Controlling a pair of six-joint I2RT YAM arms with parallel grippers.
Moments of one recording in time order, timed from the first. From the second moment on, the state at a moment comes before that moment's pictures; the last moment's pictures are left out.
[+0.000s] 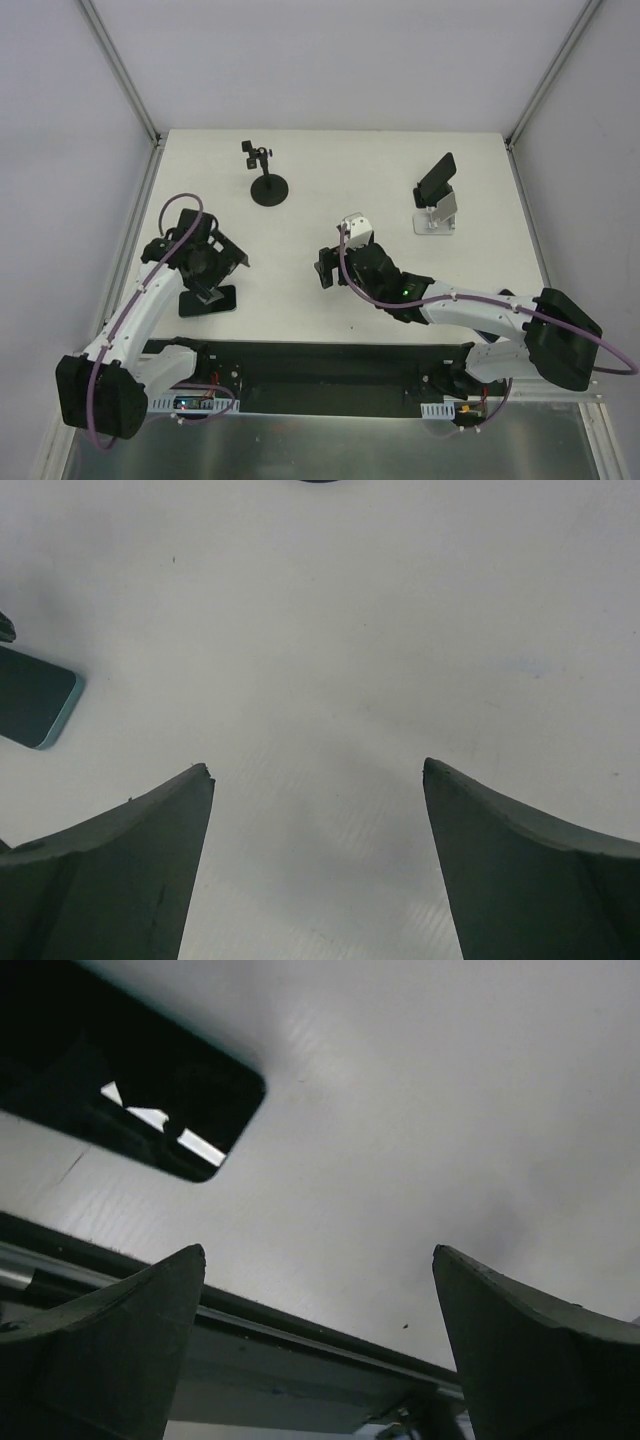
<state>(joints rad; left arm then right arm) -0.24 1.00 0.82 -0.94 0.02 -1.03 1.05 1.30 0.68 0.19 0.37 0.37</state>
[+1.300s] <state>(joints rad) 0.13 1.17 0.61 -0.91 0.09 -1.70 1.05 1.32 0.64 0.31 0.38 0.24</state>
